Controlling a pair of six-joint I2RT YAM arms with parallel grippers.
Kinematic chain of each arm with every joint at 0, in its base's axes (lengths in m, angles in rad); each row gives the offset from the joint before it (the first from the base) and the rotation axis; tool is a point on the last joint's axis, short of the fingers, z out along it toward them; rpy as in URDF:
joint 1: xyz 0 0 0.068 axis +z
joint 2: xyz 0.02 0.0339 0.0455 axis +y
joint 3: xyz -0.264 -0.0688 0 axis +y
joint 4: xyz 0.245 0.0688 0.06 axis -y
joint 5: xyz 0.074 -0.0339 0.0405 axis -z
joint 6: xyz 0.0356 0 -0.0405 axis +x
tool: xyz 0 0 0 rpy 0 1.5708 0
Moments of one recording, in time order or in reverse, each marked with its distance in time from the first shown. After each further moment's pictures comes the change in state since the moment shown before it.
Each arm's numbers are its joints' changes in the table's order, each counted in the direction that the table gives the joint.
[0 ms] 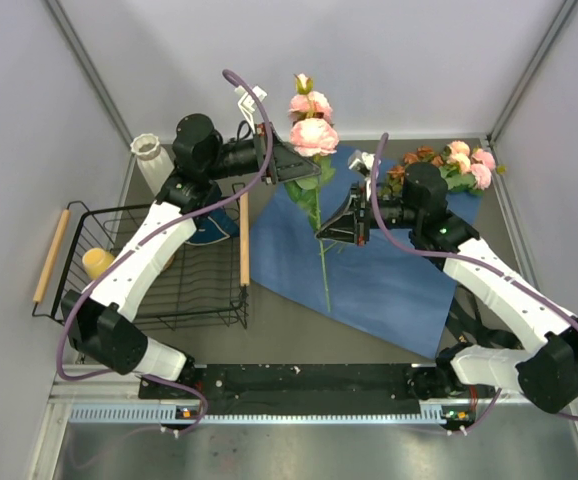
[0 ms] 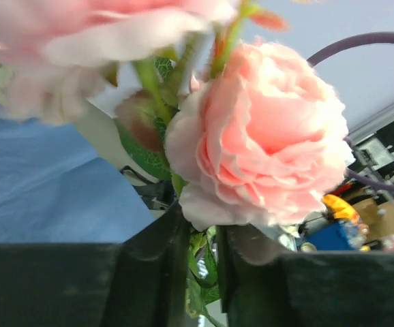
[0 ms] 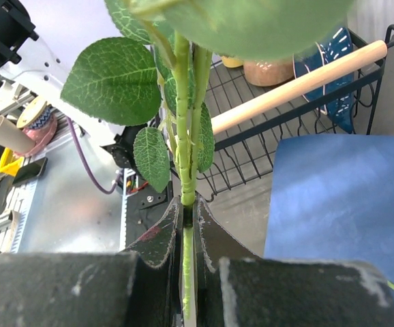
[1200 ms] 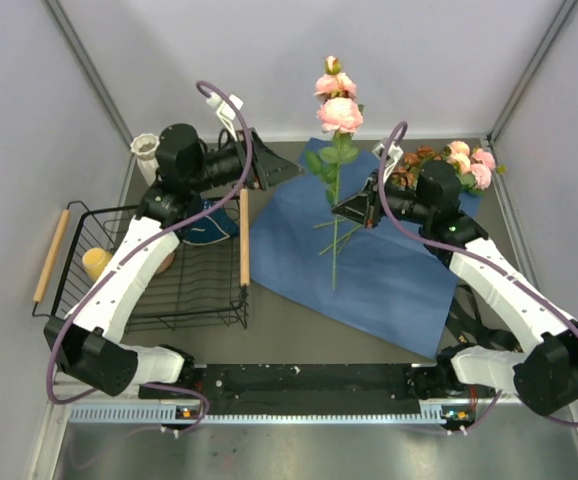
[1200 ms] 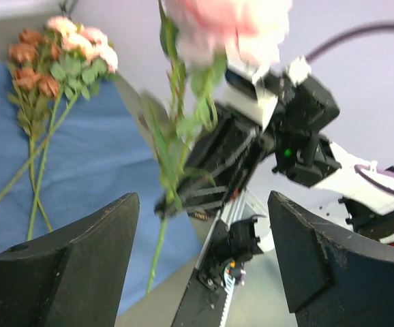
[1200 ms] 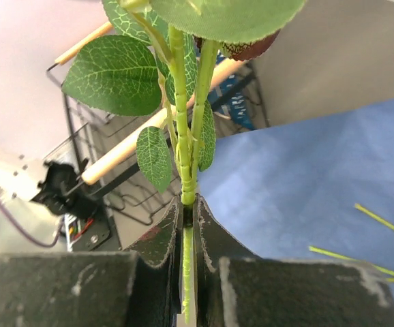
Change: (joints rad) left arm 0.035 -0.126 0.098 -0.201 -0.190 0.116; right arm -0.146 0.004 0.038 0.030 0.238 0.036
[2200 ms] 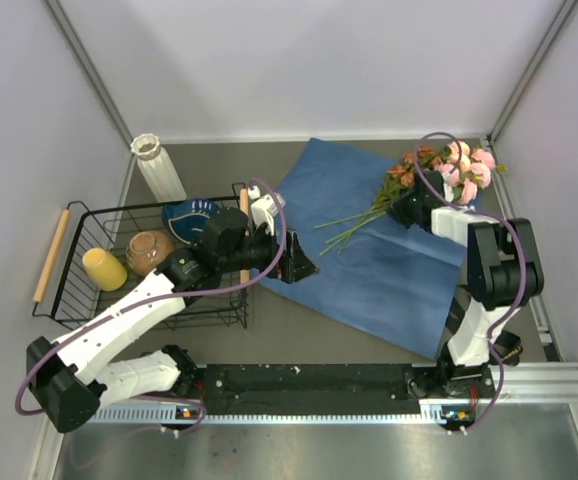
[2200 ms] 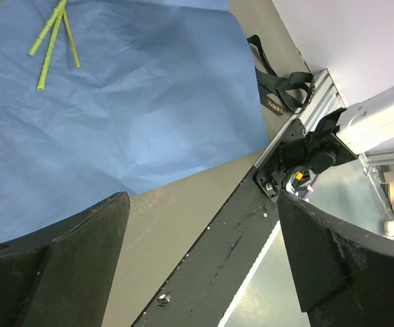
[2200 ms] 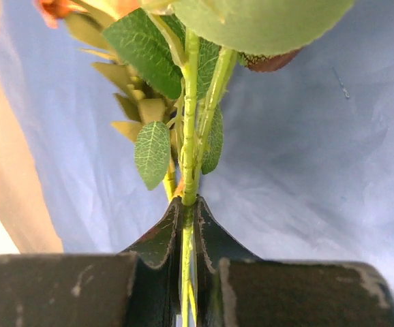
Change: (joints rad) left arm -0.342 -0.256 0.420 -0.260 -0.432 0.194; right arm -0.271 0.619 -0.024 -0.019 0.697 0.767
